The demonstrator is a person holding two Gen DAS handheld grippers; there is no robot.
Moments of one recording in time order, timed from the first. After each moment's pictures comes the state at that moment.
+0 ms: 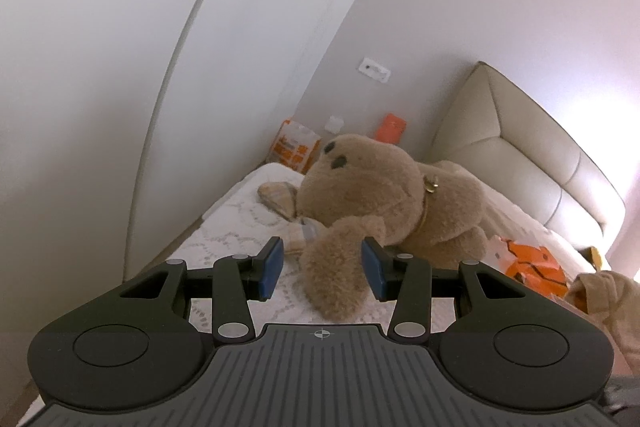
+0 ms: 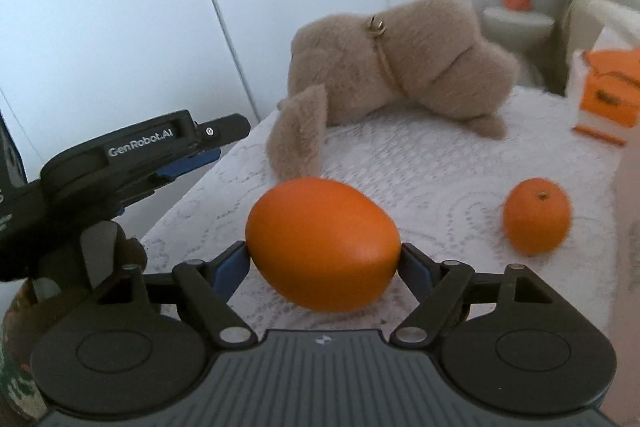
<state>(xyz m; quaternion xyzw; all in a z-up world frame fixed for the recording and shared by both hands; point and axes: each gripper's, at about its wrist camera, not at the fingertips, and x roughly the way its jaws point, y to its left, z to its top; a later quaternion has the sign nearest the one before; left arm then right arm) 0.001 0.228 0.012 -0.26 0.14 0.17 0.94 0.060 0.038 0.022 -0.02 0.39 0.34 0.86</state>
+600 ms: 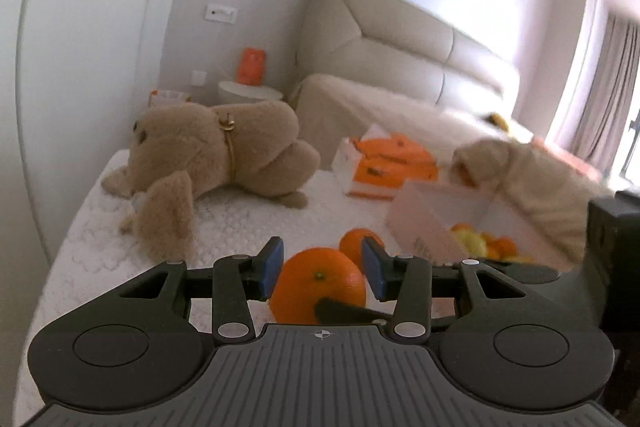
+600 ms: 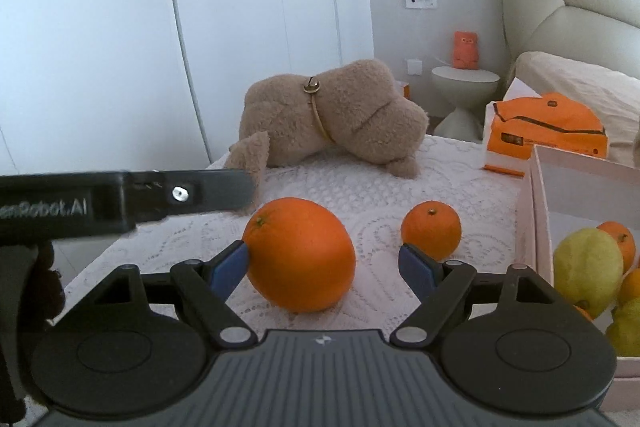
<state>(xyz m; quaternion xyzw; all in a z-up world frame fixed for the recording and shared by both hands) 0.002 0.135 0.065 -0.11 0.24 -0.03 0.97 0.036 -0.010 0.034 -0.02 0.31 0.28 0.91</state>
